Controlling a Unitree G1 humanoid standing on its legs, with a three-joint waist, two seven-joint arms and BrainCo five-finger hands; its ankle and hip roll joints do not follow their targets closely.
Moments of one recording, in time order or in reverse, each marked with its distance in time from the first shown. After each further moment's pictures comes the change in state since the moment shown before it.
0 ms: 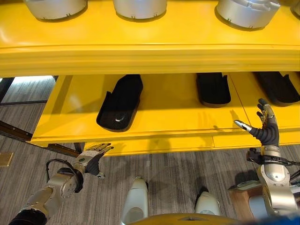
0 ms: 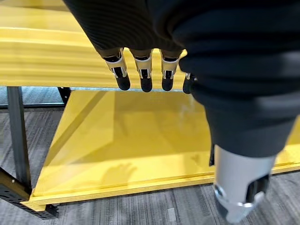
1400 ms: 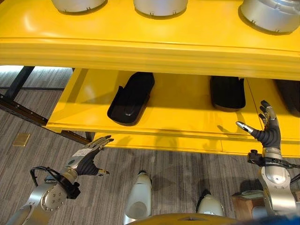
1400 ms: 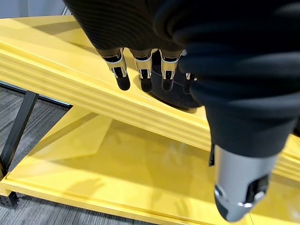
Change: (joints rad) left arm 0.324 -0.023 0.286 -0.421 -0.272 -0.045 -0.075; right arm 0.021 0.005 -0.004 -0.001 0.000 -0.006 -0.025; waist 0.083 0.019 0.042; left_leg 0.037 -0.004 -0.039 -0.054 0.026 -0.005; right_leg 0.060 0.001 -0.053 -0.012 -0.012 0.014
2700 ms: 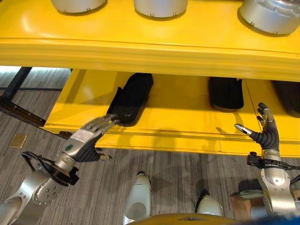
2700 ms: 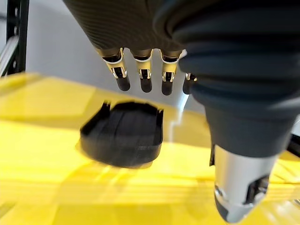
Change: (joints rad) left arm 0.037 0.041 0.129 -0.243 0.067 -0.061 0.042; right arm 0.023 0.000 0.008 0.001 0.000 0.000 0.014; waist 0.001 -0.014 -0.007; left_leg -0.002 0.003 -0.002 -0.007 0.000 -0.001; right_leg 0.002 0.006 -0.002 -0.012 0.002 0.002
